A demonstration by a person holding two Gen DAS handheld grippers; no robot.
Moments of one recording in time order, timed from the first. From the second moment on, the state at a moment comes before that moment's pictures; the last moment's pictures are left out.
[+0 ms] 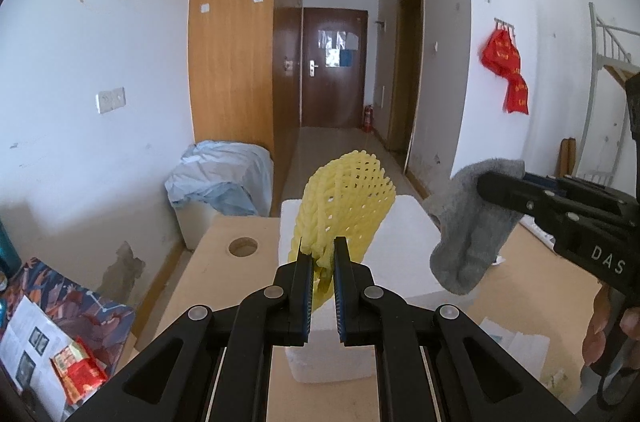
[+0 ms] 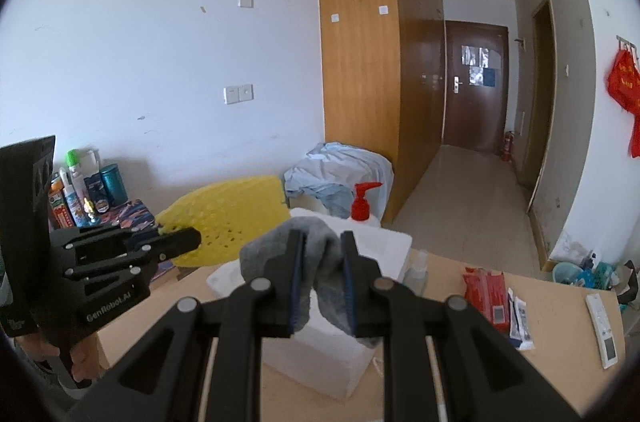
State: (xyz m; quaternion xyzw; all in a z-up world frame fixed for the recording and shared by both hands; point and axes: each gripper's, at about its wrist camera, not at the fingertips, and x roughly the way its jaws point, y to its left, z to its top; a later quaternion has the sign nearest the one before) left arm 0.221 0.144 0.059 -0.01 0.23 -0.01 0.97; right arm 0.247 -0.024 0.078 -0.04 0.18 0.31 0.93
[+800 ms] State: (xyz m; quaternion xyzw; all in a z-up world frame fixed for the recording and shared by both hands) left arm 0.279 0.141 0.030 -0.01 0.26 -0.02 0.96; right arm 0.282 -0.028 0.076 -0.02 0.20 0.29 0.94
